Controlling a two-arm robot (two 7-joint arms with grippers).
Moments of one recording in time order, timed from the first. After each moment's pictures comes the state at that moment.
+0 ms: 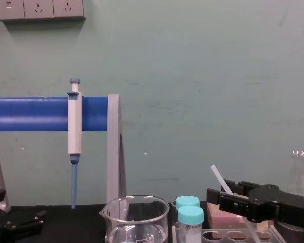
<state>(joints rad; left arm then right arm) -0.20 0.60 0.45 -1.41 -0.25 -0.12 0.03 0.50 0.36 -0.46 -0.98 0.56 -0.23 0.79</state>
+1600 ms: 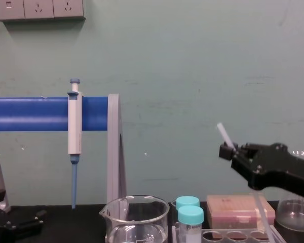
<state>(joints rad) -0.20 0.60 0.45 -1.41 -0.25 -0.12 0.03 0.43 0.37 -0.40 -1.12 0.42 -0.45 0.67</state>
